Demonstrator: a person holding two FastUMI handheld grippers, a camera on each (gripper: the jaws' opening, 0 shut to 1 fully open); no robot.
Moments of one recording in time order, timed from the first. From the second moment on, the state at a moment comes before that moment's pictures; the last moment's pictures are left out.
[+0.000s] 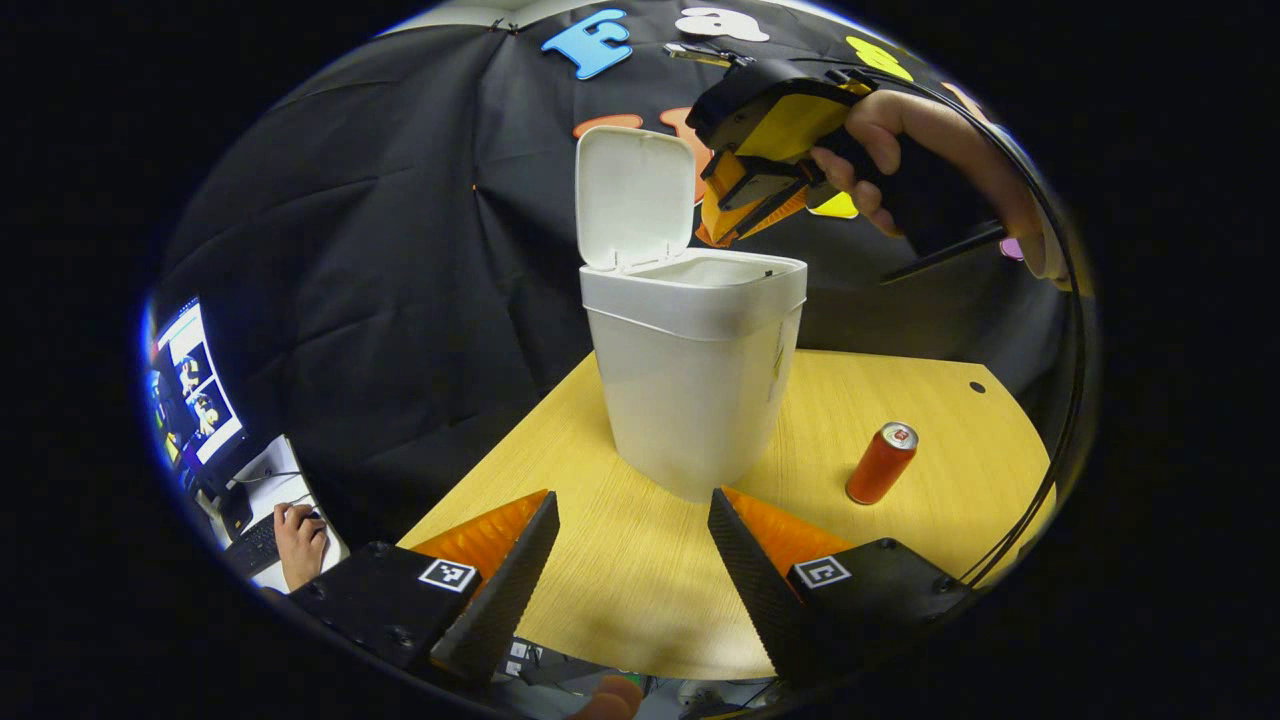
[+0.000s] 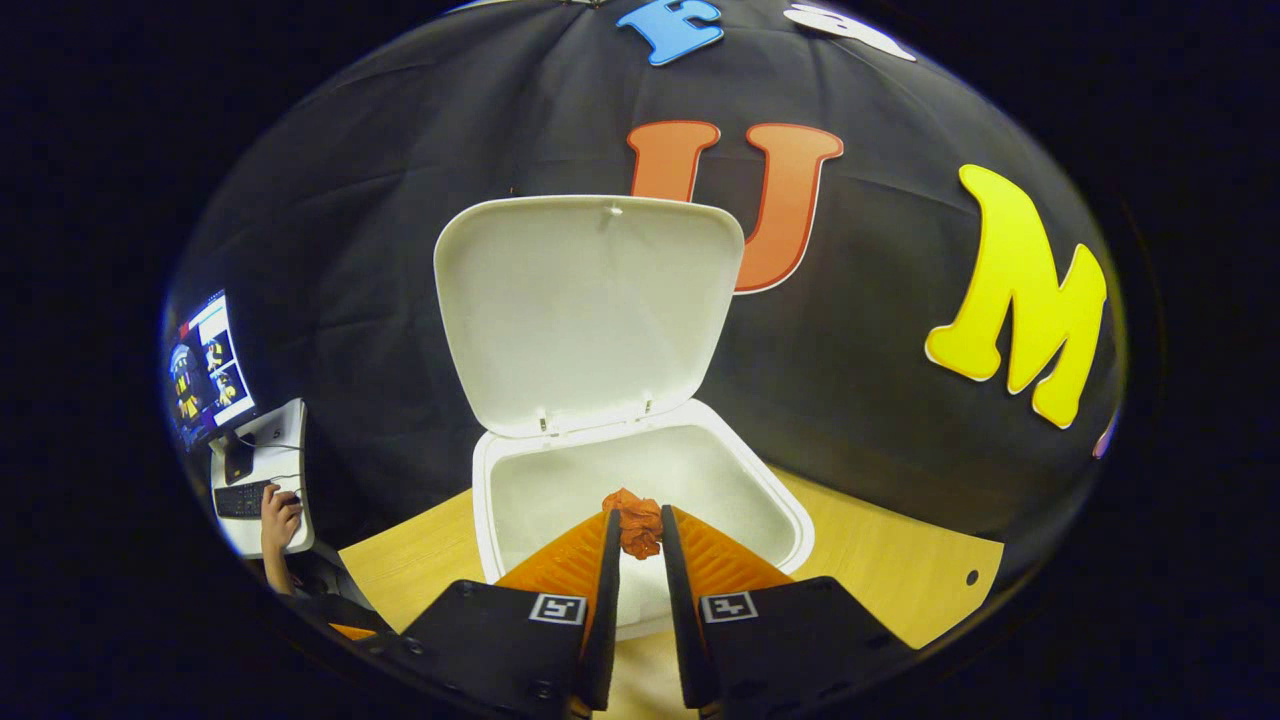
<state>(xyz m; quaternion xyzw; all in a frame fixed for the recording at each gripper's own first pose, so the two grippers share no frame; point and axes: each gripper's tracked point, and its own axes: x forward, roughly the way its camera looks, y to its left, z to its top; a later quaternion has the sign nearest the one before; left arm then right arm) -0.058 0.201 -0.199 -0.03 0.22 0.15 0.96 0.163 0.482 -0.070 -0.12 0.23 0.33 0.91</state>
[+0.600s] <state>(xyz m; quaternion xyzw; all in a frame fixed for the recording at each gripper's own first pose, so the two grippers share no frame) -0.049 0.182 -0.203 -0.02 0.22 0.12 0.97 0.163 0.468 -0.058 -0.07 0.23 0.32 0.92</state>
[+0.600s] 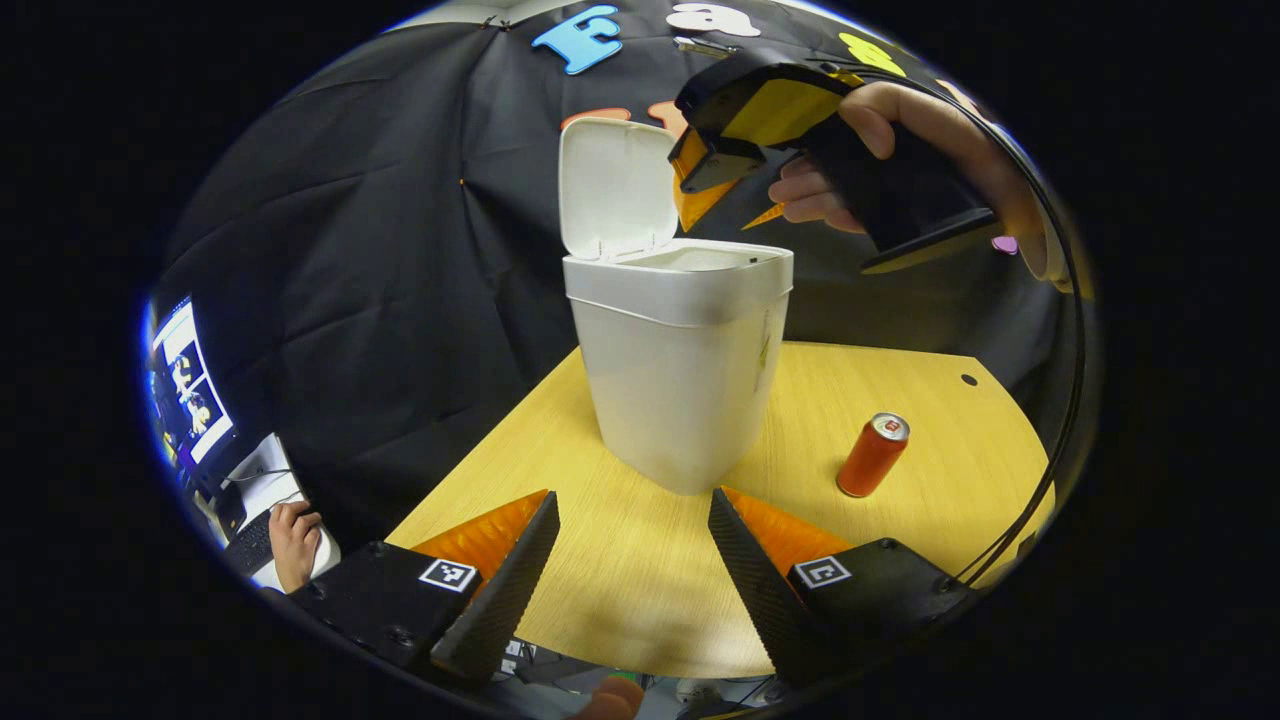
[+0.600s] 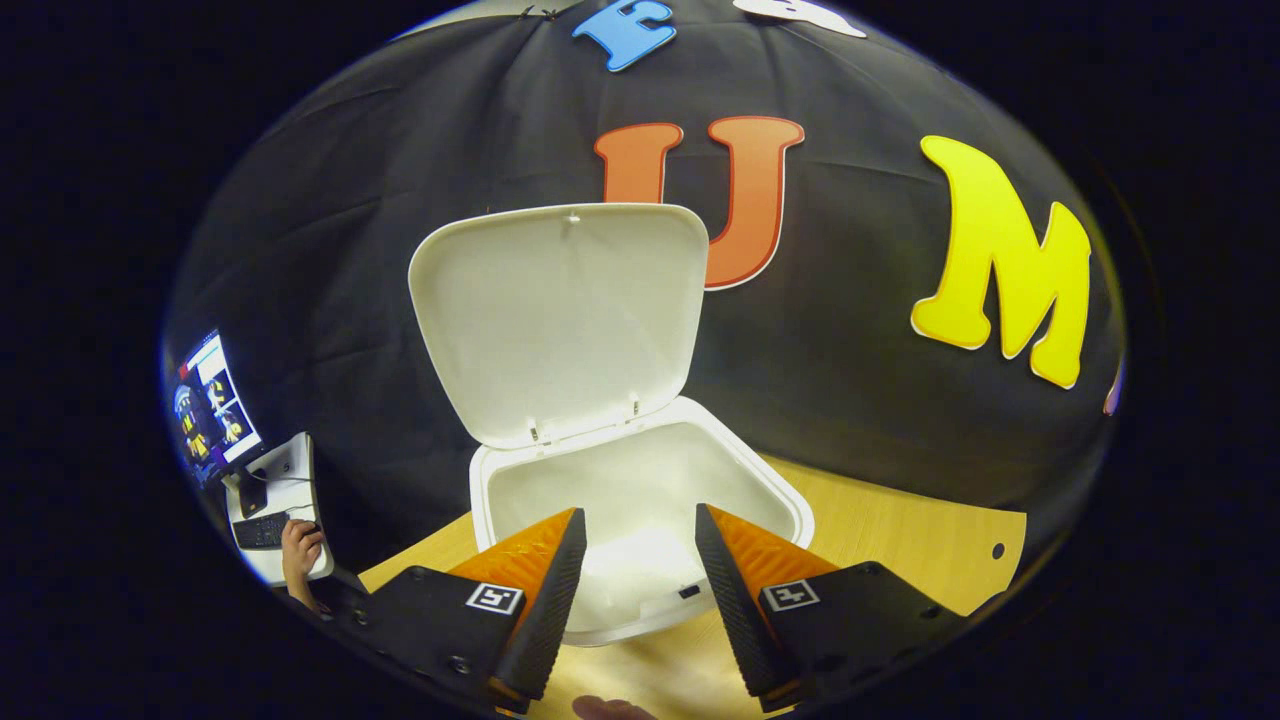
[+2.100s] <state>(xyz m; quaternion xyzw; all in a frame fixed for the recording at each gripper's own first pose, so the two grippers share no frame) 0.039 -0.009 -0.258 0.05 0.19 -0.08 0.98 0.146 0.120 -0.030 -0.04 0.15 0.09 0.98</state>
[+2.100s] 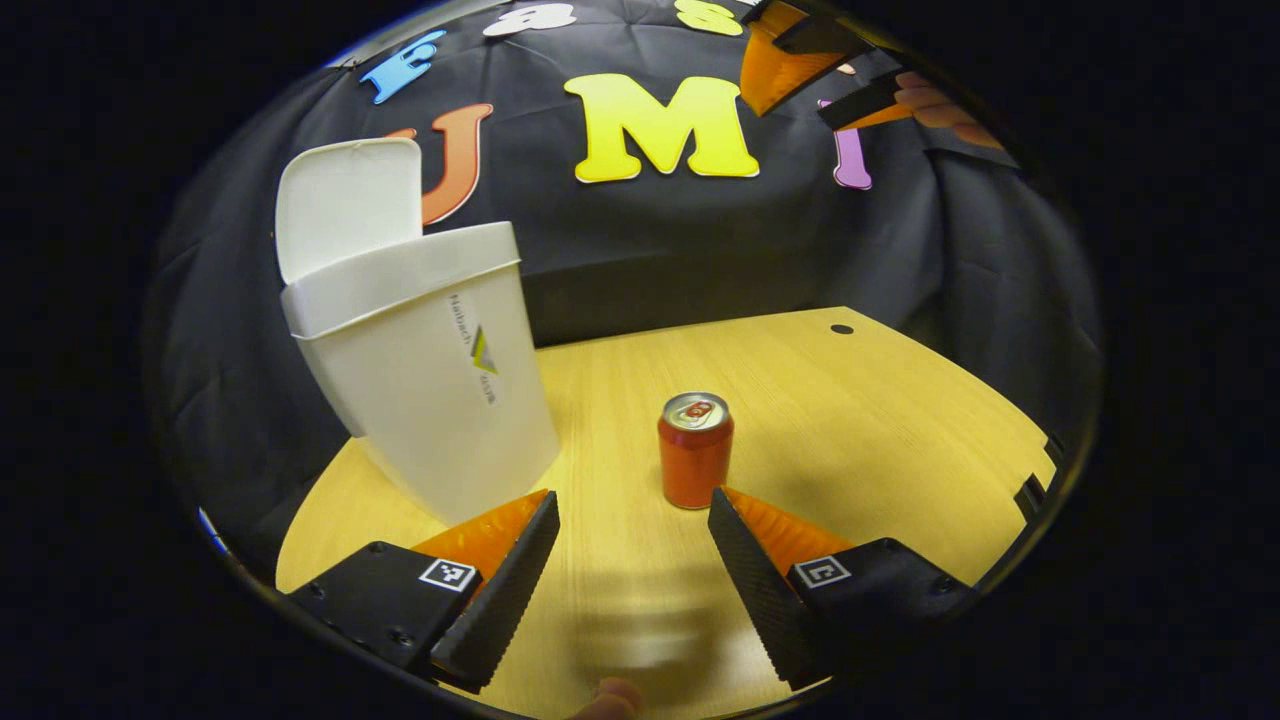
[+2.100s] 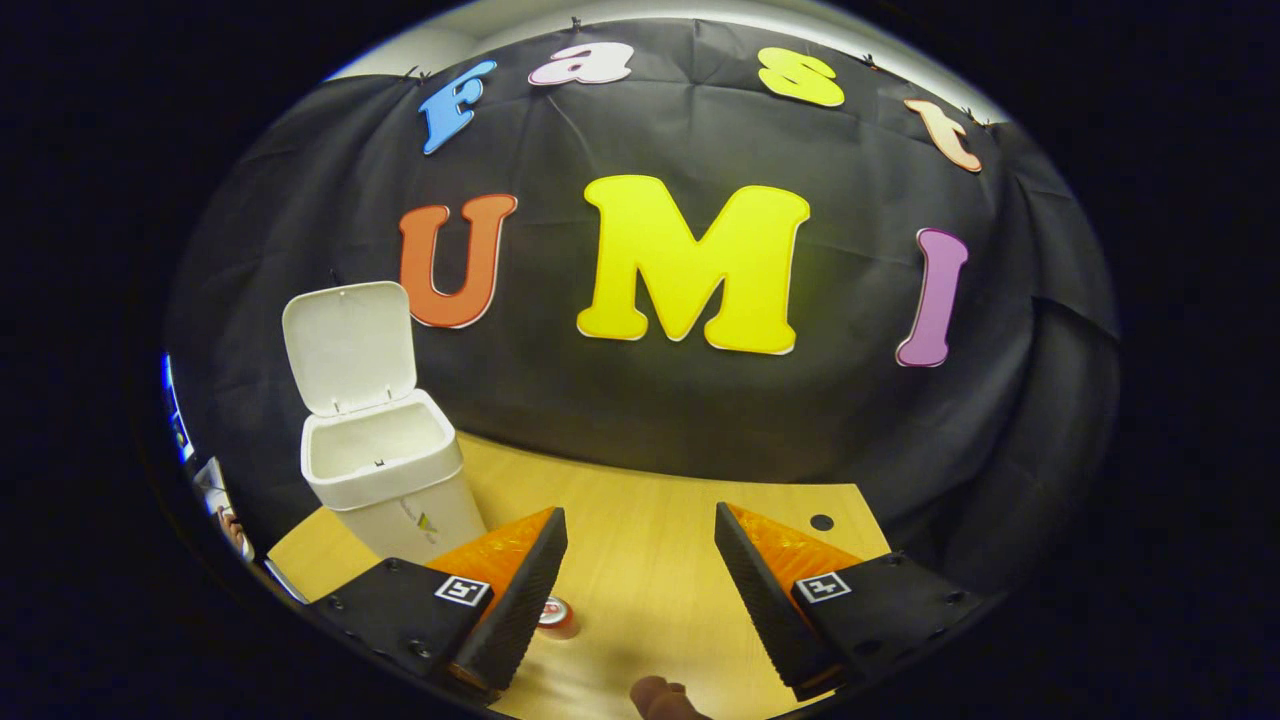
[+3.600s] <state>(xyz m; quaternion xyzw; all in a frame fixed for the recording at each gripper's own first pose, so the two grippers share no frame) 0.137 -0.062 -0.329 0.04 0.24 -0.11 0.96 0.192 0.064 -0.119 -0.02 0.25 0.04 0.97</state>
